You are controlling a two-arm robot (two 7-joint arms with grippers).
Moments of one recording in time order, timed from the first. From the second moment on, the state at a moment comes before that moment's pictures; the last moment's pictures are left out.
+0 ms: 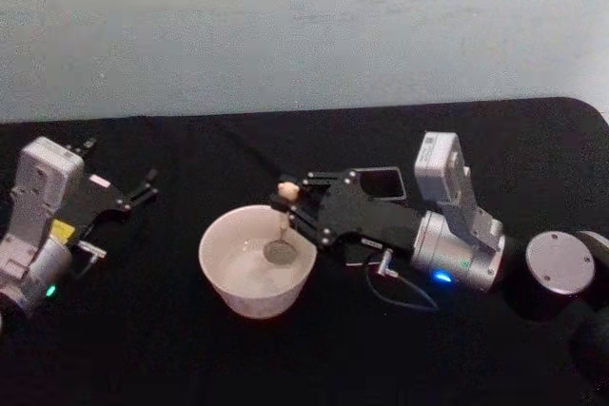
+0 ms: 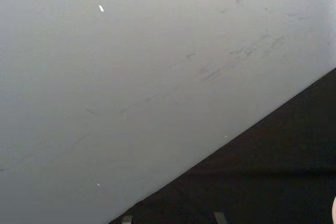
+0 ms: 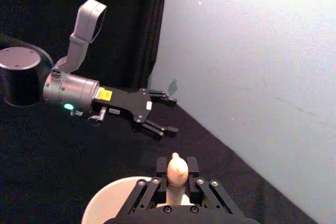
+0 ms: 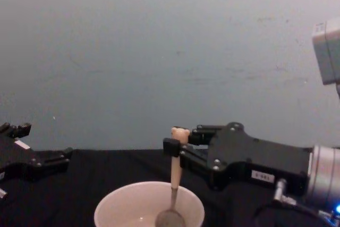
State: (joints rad) left arm -0.20 0.60 0.45 -1.41 -0.25 -0.12 0.03; right arm 0.41 0.36 -0.57 -1.25 0.36 -0.32 0.72
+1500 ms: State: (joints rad) left arm -0.20 0.60 0.45 -1.41 -0.25 -0.12 0.03; right arm 0.47 0.28 -0.62 -1.15 0.35 -0.33 0.74
